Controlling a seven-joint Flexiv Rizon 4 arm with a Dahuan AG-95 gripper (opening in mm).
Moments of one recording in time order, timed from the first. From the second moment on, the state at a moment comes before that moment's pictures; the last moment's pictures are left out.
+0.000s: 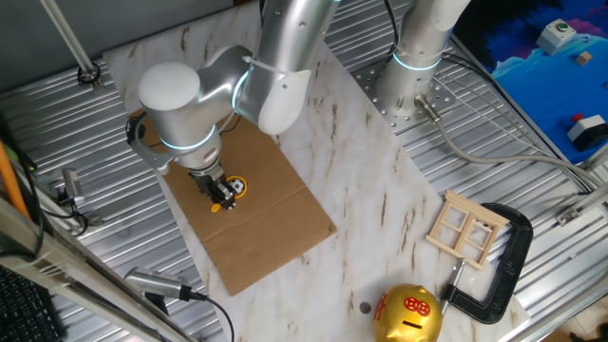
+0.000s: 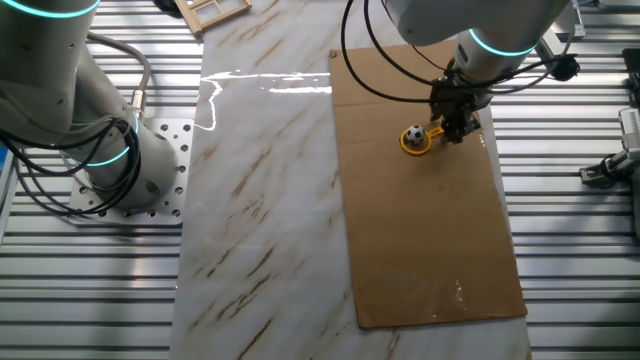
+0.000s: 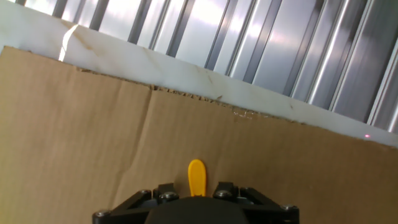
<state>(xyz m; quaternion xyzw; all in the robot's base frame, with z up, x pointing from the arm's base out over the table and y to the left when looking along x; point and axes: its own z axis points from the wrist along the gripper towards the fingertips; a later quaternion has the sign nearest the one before) 0.595 0.085 0.018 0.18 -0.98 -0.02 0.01</state>
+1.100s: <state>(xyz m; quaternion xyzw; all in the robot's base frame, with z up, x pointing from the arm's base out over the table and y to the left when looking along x) 0.596 0.084 0.015 0.18 -0.98 -0.02 0.01</state>
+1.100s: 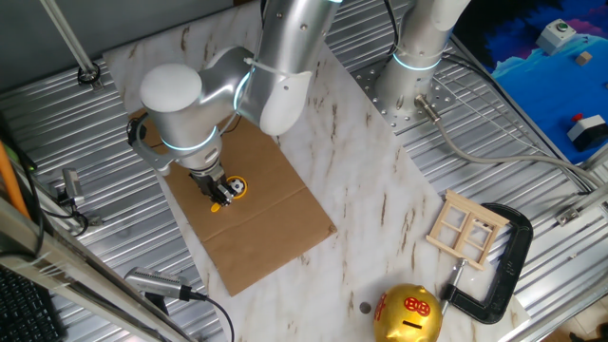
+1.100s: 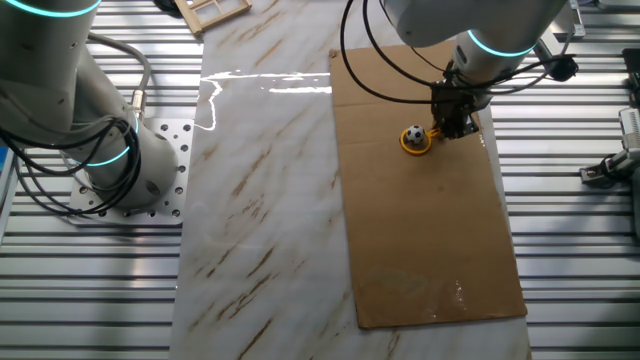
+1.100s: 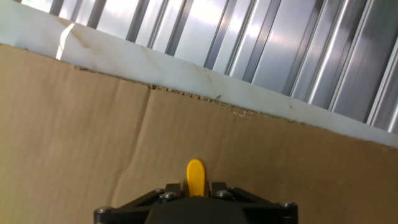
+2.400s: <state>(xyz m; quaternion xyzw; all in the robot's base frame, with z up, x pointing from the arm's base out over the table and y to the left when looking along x) 0.591 0.086 0.020 0.18 -0.98 -0.03 0.01</state>
